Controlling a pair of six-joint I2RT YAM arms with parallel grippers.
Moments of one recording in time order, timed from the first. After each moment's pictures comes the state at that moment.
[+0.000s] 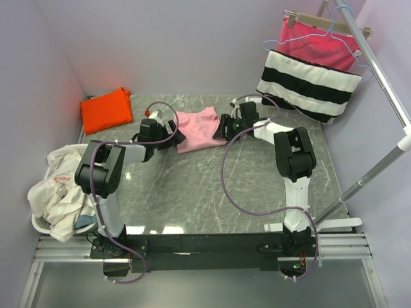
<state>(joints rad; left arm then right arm) -0.26 1.89 0.95 0.40 0.24 -0.60 0.27 2.17 1.49 -0.13 -0.53 0.39</state>
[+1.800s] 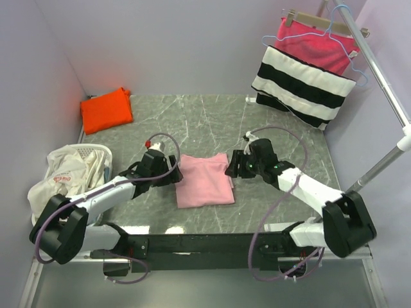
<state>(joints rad) -0.55 1.25 0.57 -0.13 -0.02 -0.70 0.46 1.24 0.66 -0.16 -0.26 0.48</state>
